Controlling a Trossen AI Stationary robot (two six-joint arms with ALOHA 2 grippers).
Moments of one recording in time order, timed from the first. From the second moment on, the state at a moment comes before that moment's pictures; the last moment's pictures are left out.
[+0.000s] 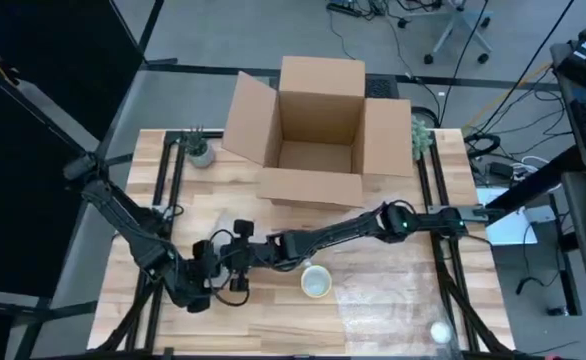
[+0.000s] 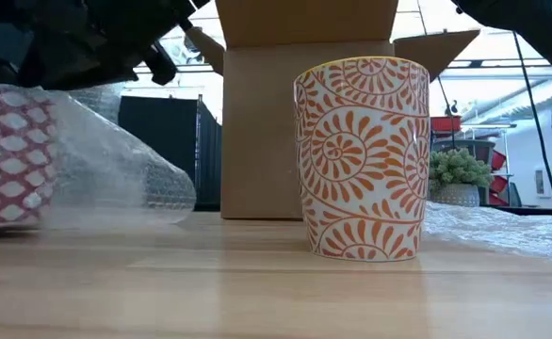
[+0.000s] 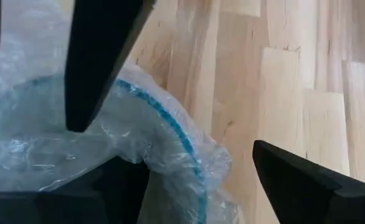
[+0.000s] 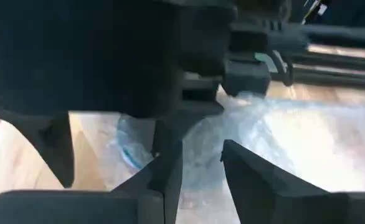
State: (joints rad) left arm -0.82 1.25 0.66 -0.54 -0.35 -0.87; right arm 0.22 2.52 2.29 -0.37 0.31 0.06
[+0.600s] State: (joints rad) left arm -0.82 1.25 0.66 -0.53 -0.35 -0.86; right arm 0.27 2.52 2.30 -0.41 0.27 0.21
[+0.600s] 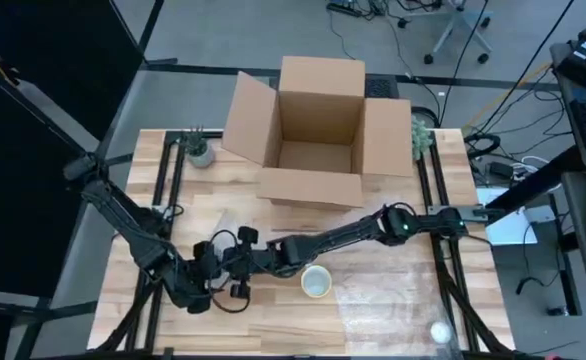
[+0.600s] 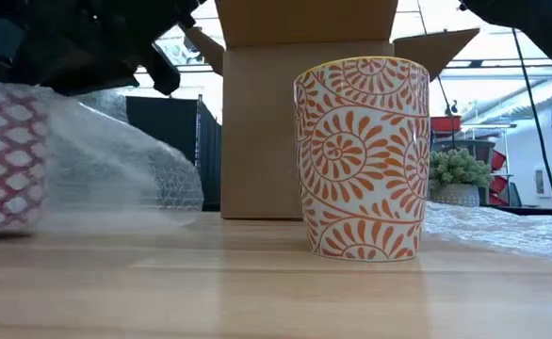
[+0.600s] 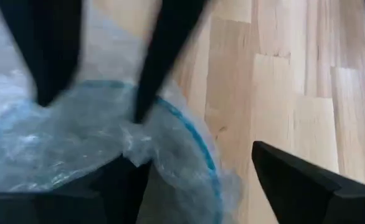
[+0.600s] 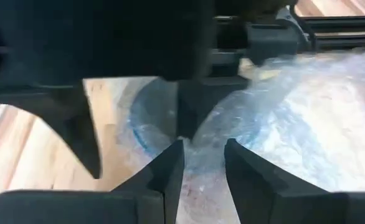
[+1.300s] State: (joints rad) left arm -0.83 1.25 0.66 -0.53 -0.30 -0.83; right arm 0.20 2.40 2.30 -0.76 0.42 0.16
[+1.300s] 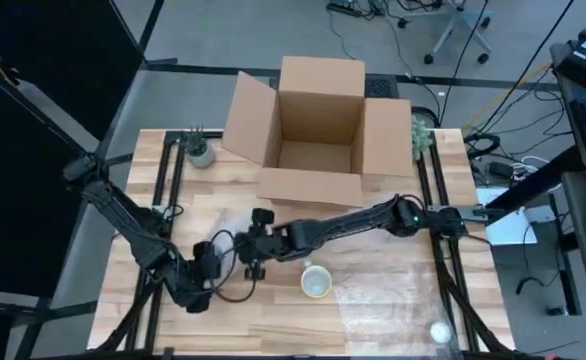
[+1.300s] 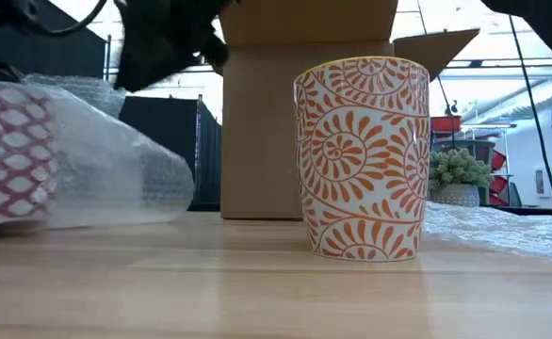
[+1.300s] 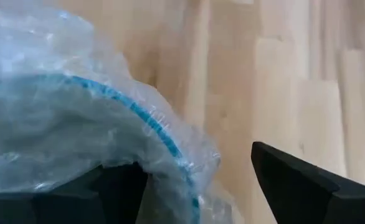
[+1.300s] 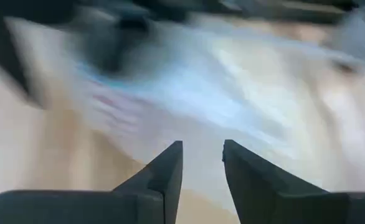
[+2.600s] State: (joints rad) left arm -0.85 1.24 0.71 -0.55 -0.26 -0.83; right arm 0.26 2.50 2.30 -0.61 0.23 0.36
